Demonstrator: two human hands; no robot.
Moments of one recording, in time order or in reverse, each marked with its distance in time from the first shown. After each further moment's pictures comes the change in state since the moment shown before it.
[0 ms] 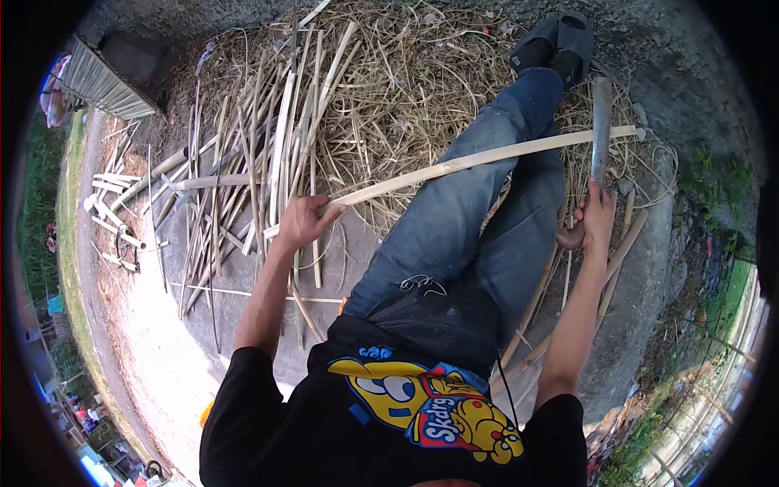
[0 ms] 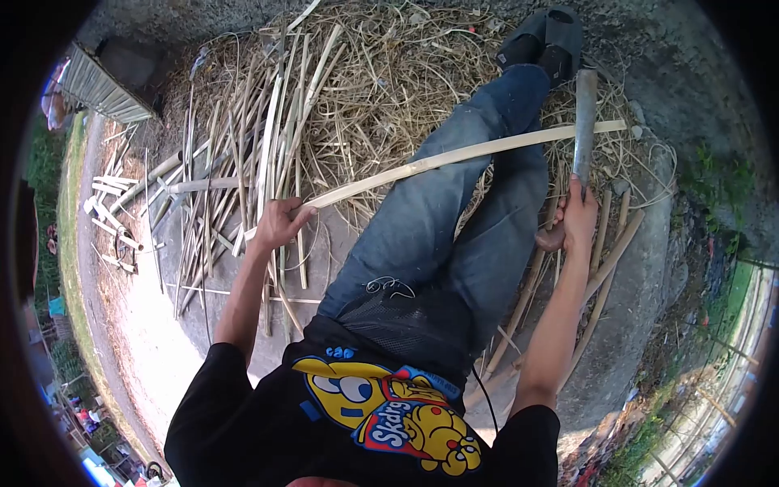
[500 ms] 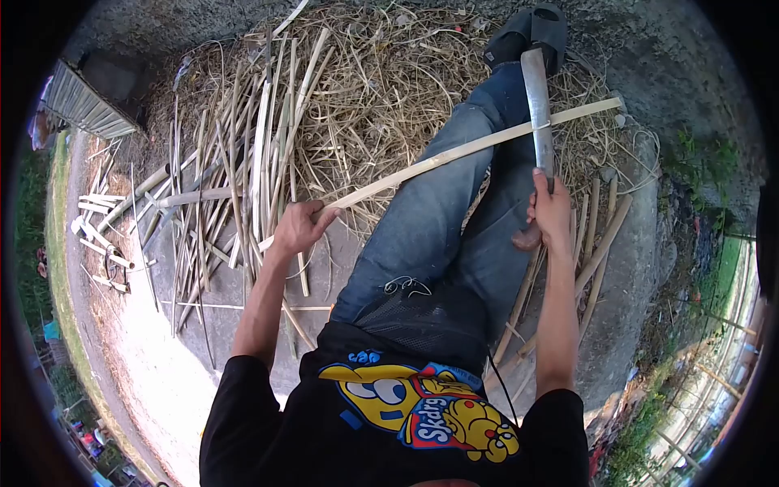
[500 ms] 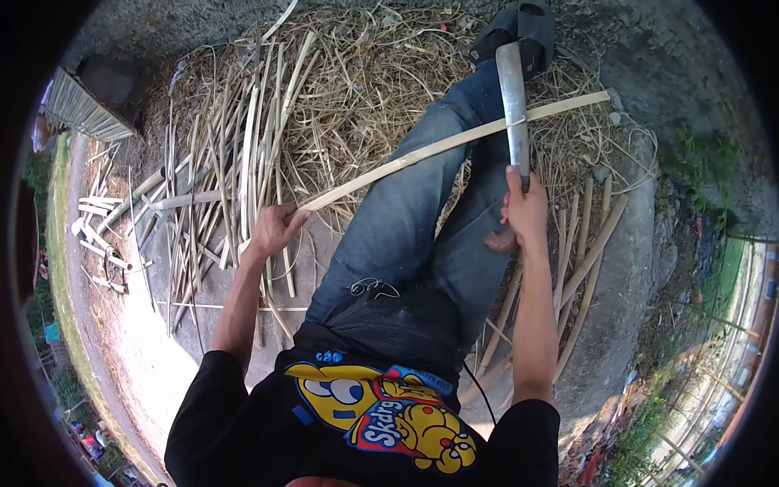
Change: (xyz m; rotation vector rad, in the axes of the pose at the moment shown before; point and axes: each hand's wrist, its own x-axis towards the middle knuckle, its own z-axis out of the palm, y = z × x) left_hand 0.006 0.016 0.013 -0.108 -0.061 -0.010; right_hand -0.042 -0.005 0.041 -0.018 -0.197 0.016
